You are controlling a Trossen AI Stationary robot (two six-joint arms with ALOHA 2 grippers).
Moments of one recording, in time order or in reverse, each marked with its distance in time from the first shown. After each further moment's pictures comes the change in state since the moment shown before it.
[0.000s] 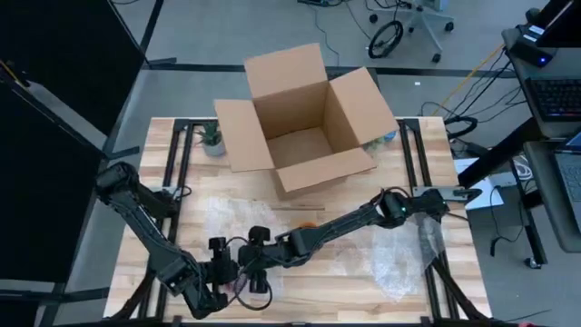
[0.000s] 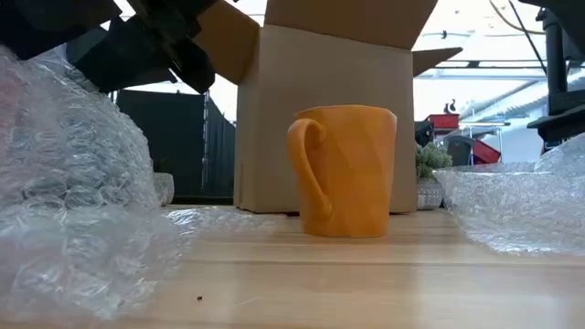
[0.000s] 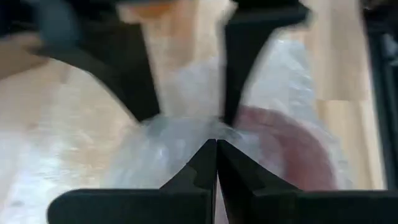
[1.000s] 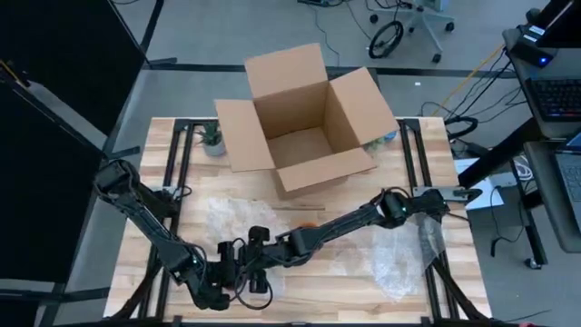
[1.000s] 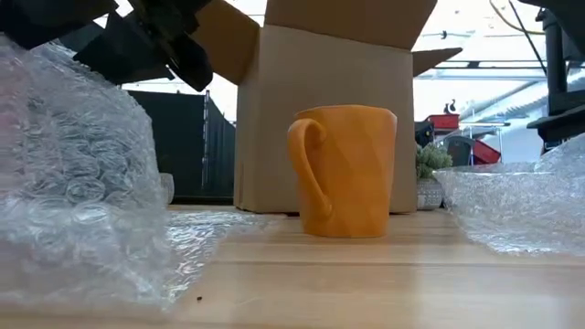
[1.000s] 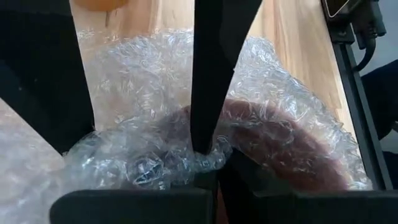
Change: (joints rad) left arm 0.045 -0.003 -0.284 0.491 0.048 0.076; right arm 0.000 -0.004 0.000 0.018 -0.003 -0.004
